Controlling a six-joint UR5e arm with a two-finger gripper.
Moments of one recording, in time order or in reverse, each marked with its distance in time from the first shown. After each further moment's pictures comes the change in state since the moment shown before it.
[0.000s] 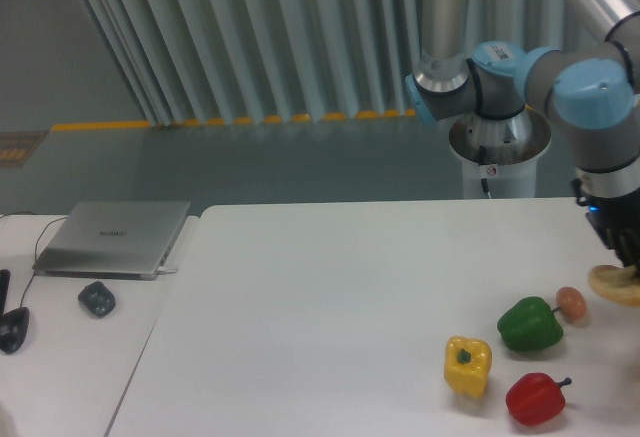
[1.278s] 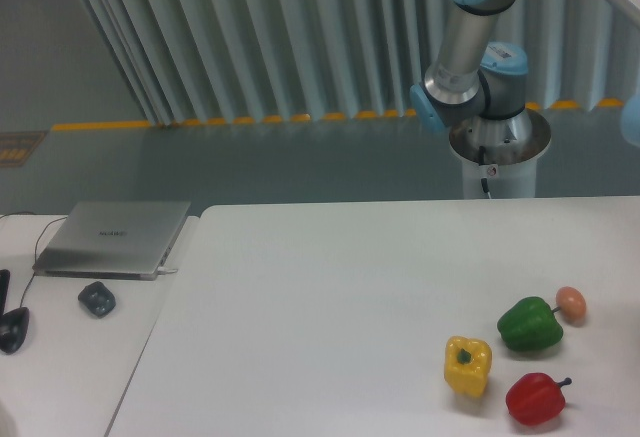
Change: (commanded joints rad) arm 0.166 -0.149 0.068 0.177 -0.052 -0.042
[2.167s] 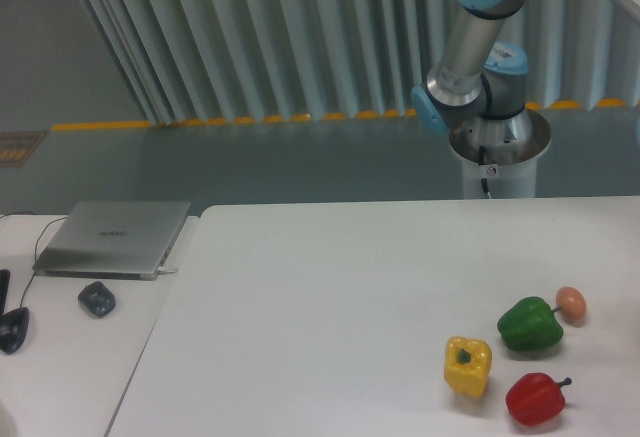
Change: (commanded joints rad) arm 0.002 0.014 -0.025 0.005 0.000 0.000
